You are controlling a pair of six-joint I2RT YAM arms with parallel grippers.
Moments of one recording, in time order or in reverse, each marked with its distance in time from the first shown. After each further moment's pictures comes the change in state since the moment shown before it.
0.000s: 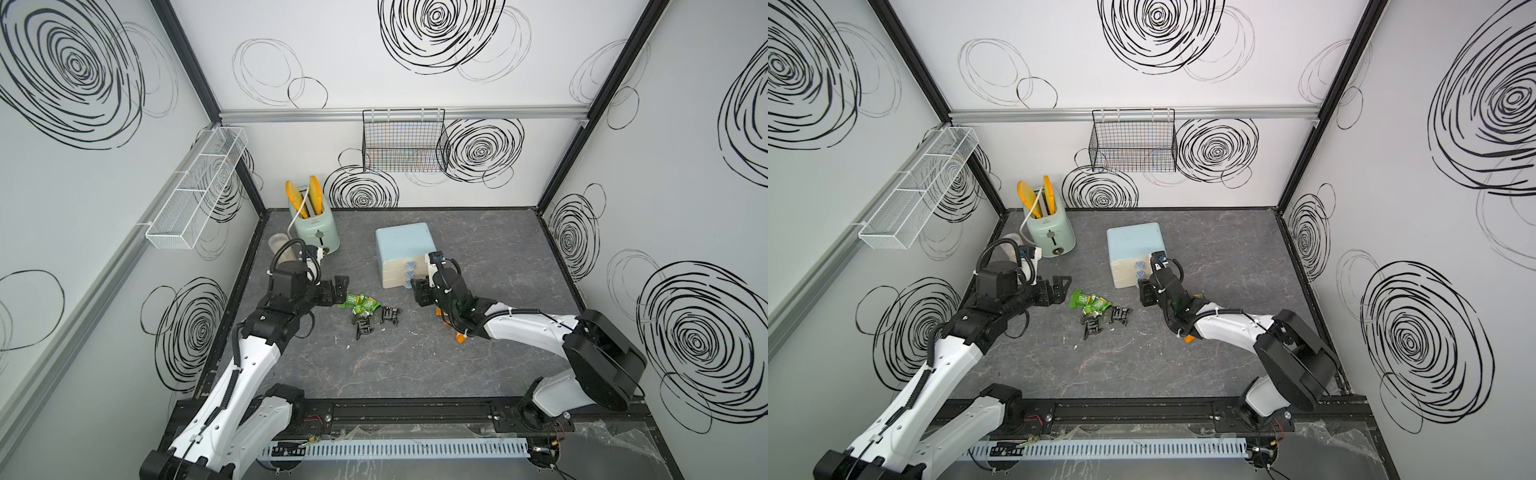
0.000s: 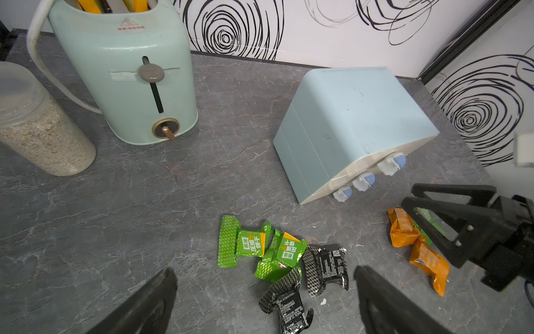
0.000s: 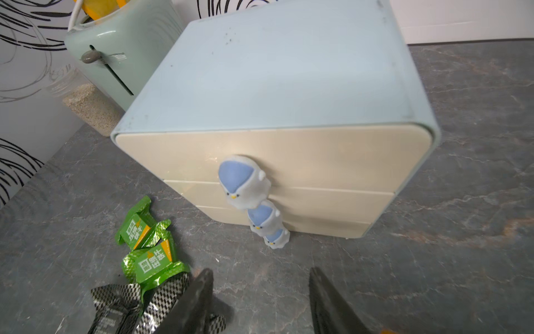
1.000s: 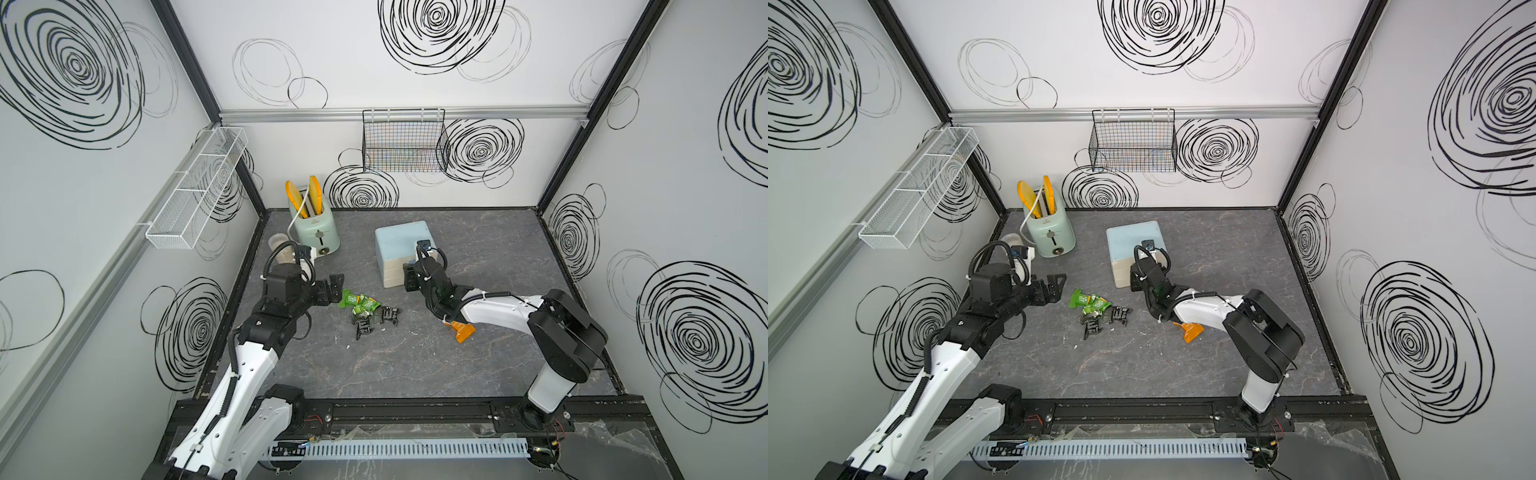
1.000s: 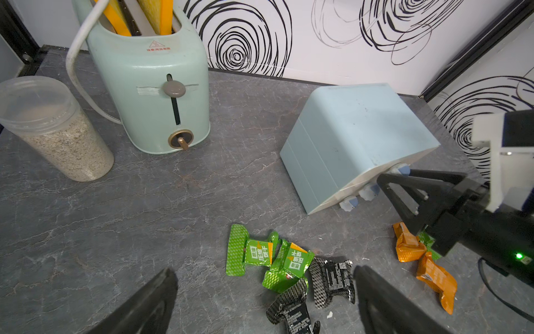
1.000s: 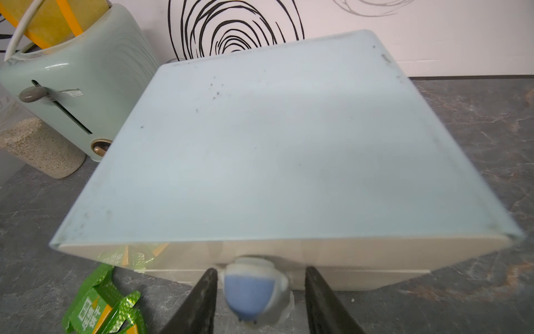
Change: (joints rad) left arm 0.038 -0.031 -0.023 0.035 0.010 -0.001; right arm -0.001 0.194 0.182 0.019 0.146 -0.013
